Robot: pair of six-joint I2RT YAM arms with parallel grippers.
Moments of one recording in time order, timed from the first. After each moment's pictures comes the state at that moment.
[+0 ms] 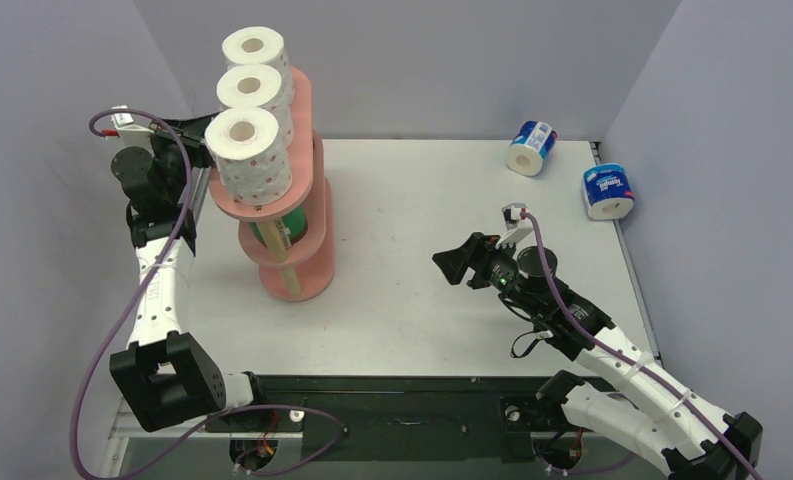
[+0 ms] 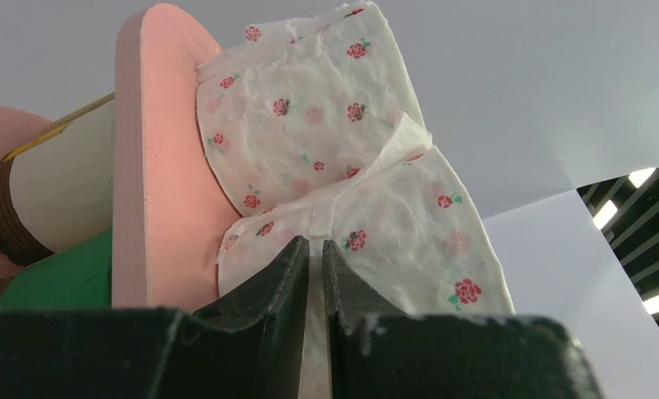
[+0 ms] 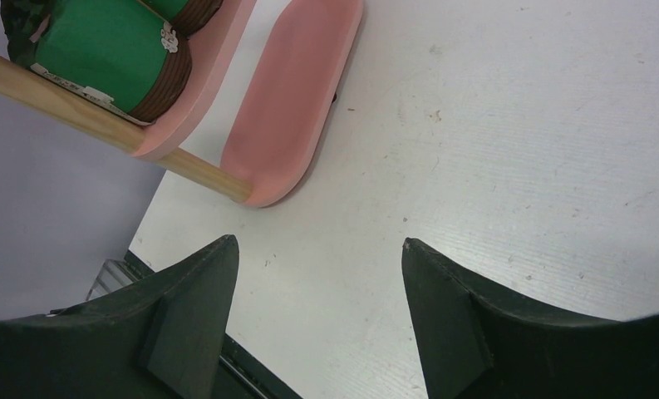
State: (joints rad) left arm 0.29 1.31 1.16 0.36 0.49 -1.33; right arm 0.68 0.80 0.69 -0.13 0.02 0.62
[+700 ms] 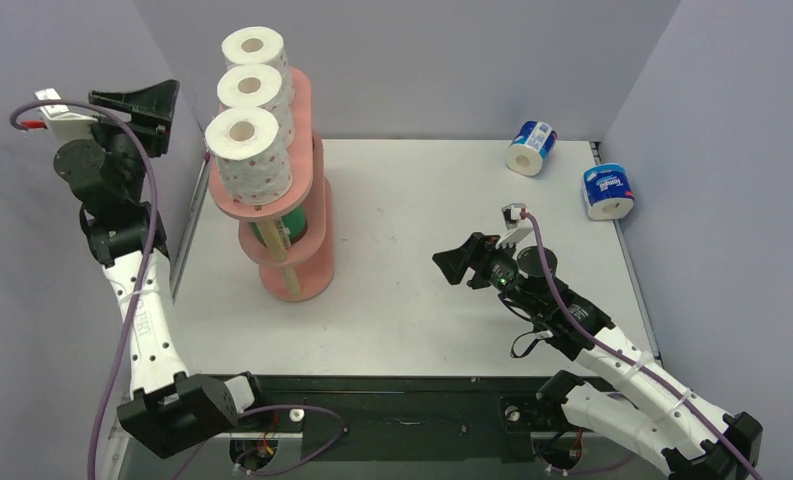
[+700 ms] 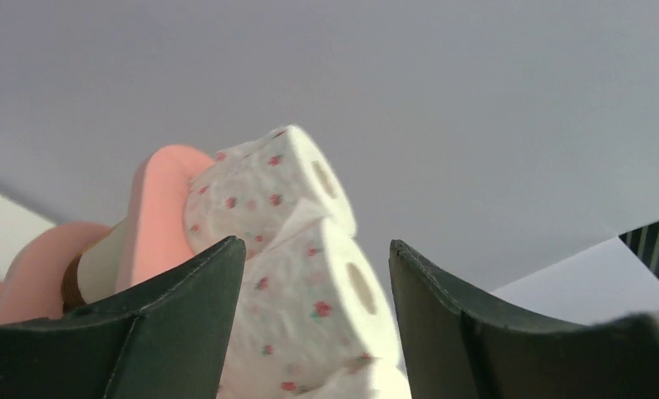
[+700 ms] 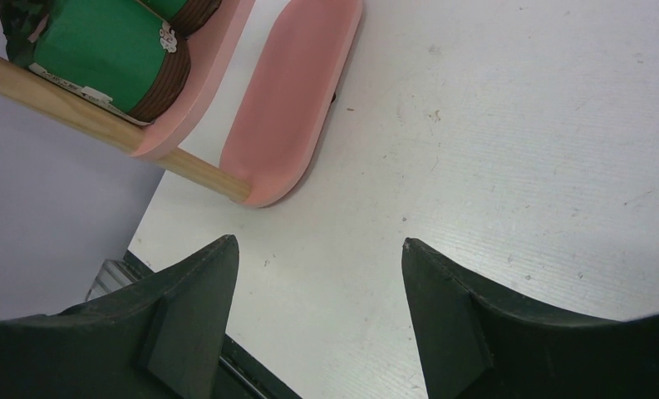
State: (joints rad) left arm 0.41 1.22 1.31 0.14 0.39 -1.21; right arm 0.68 0.80 0.69 -0.13 0.02 0.62
